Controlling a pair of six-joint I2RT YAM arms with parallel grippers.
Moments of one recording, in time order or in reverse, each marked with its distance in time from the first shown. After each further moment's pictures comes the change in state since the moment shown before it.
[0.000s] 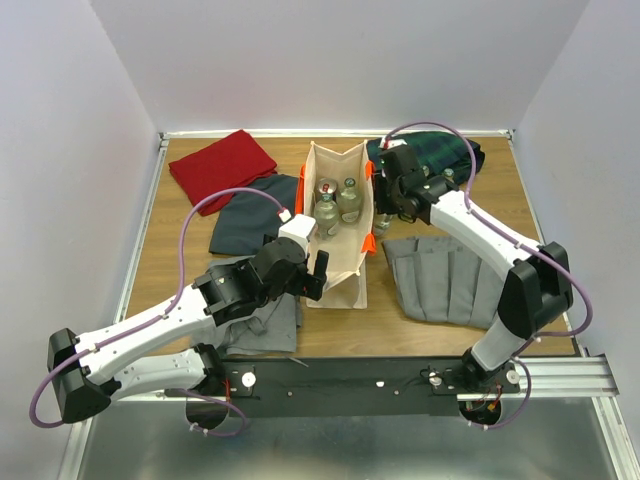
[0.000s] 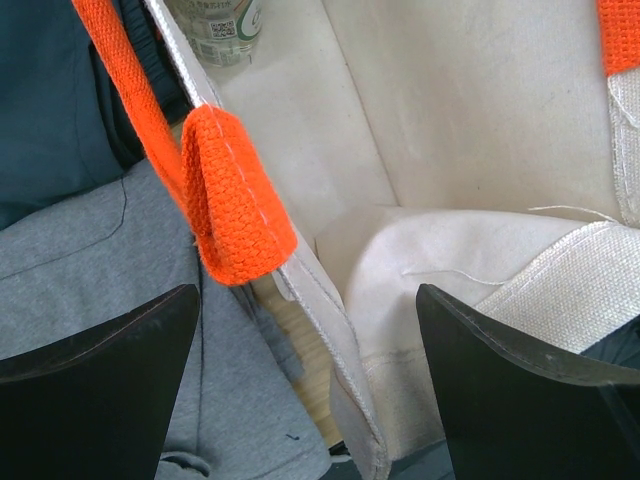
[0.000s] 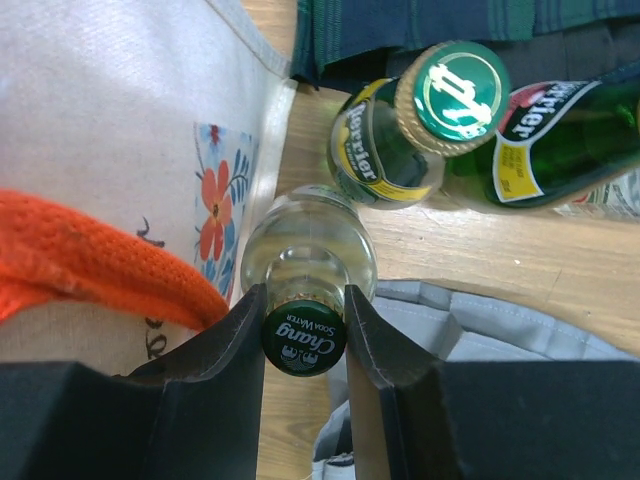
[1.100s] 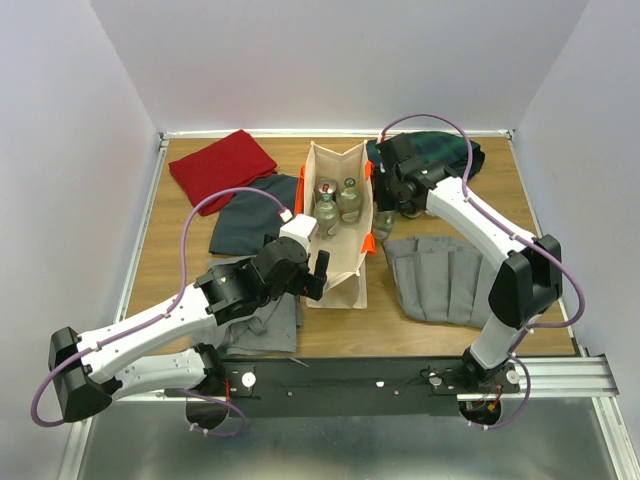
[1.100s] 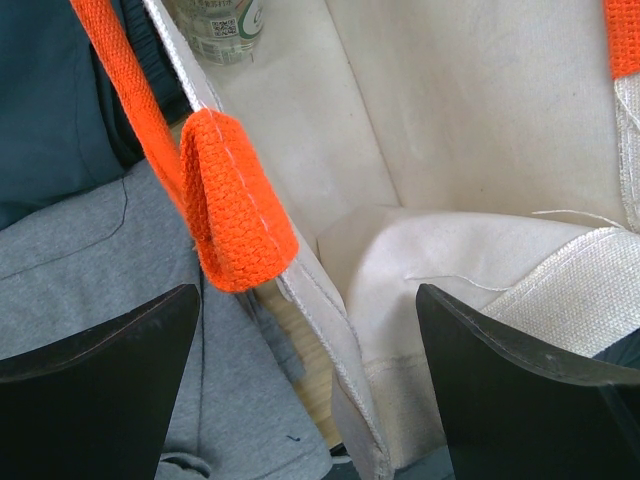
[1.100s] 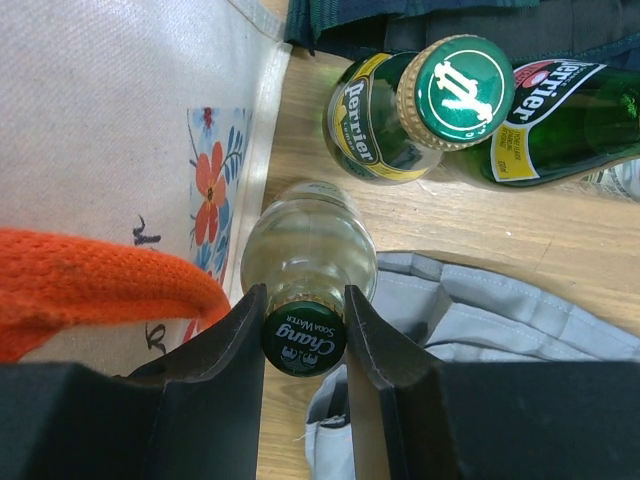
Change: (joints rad) left arm 0.000 0.011 0.003 0.000 -0.003 0.000; right arm -0.006 0.084 0.175 -0.211 -0.033 -0.005
